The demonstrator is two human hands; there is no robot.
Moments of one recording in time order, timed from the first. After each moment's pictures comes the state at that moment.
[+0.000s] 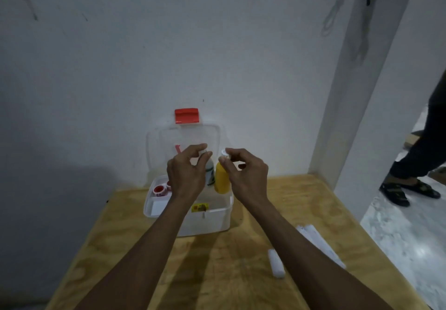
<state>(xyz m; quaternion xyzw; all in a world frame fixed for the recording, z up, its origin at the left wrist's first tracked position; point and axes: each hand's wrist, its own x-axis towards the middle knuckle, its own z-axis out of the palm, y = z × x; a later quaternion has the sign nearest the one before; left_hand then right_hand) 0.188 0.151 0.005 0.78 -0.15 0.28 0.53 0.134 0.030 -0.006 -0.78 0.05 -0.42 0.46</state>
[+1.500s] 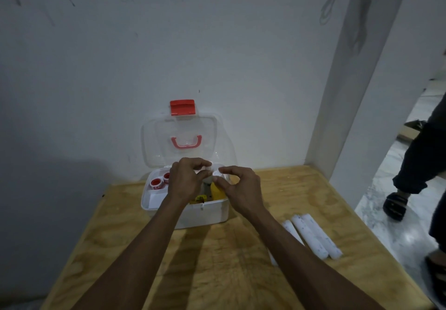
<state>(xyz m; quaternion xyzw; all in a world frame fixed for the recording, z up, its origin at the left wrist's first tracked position) 0.199 0.165 -0.030 0.86 -0.21 0.12 0.45 0.120 0.033 -0.048 -0.83 0.09 -0.30 0.46</state>
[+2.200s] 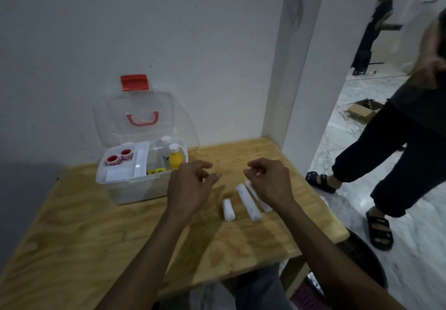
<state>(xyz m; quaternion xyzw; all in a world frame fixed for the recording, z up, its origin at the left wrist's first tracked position) 0.062 0.115 -0.040 0.85 -0.23 0.07 0.46 -0.019 -0.061 -0.052 -0.85 0.25 -0.27 0.37</state>
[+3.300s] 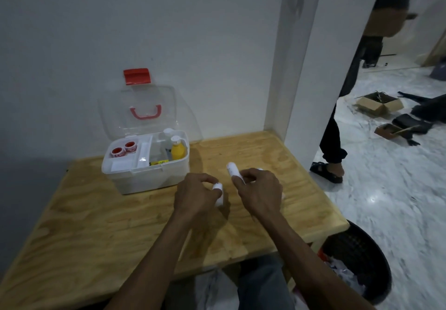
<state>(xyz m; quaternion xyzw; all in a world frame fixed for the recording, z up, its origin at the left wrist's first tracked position) 0.042 0.113 -0.066 0.89 -0.14 -0.07 0.43 -0.027 -0.021 -0.080 -0.84 0.31 -0.28 0.35</state>
